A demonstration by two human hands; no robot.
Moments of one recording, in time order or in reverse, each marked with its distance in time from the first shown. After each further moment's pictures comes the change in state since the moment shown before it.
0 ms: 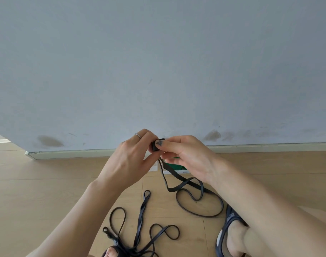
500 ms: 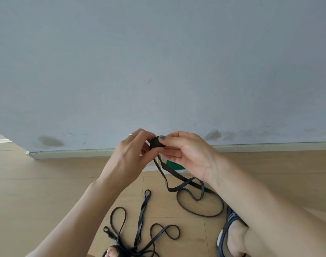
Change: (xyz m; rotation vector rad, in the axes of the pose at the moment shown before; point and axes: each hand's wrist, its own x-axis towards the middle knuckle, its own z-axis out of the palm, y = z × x) left_hand 0.000 -0.005 0.006 -0.118 0.026 -0.158; right_hand 0.001 -0.005 0.001 0.268 0.062 0.019
